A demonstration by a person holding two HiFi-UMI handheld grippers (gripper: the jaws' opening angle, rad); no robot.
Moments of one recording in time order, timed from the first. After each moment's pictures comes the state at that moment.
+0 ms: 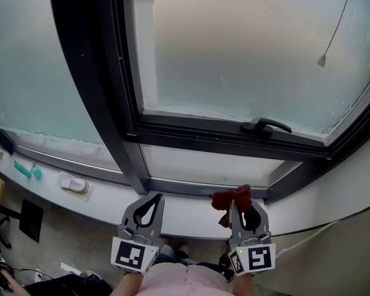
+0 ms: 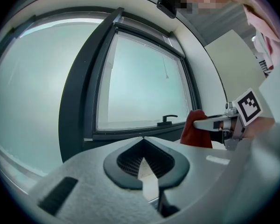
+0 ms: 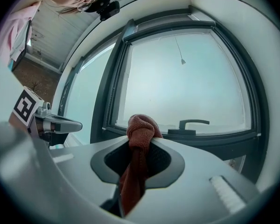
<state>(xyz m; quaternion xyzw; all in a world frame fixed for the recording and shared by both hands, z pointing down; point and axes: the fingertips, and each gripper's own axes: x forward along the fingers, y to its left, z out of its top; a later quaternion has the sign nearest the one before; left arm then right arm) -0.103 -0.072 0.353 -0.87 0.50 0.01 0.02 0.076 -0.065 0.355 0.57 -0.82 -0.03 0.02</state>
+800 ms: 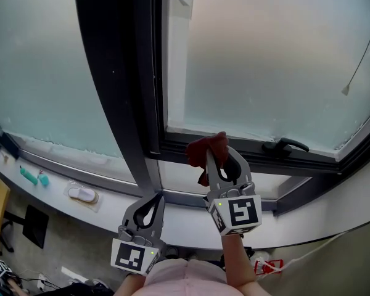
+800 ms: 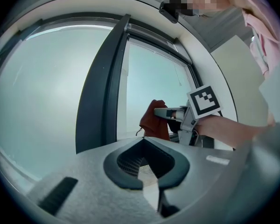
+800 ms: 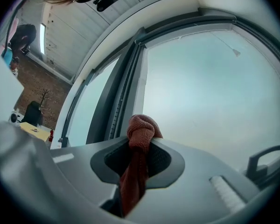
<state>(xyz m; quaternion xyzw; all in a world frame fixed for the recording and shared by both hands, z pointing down) -0.178 -0.111 0.337 -0.86 0.51 0.01 0.02 -0.074 -0.210 0.258 0.51 -0.85 -0.10 -0.05</state>
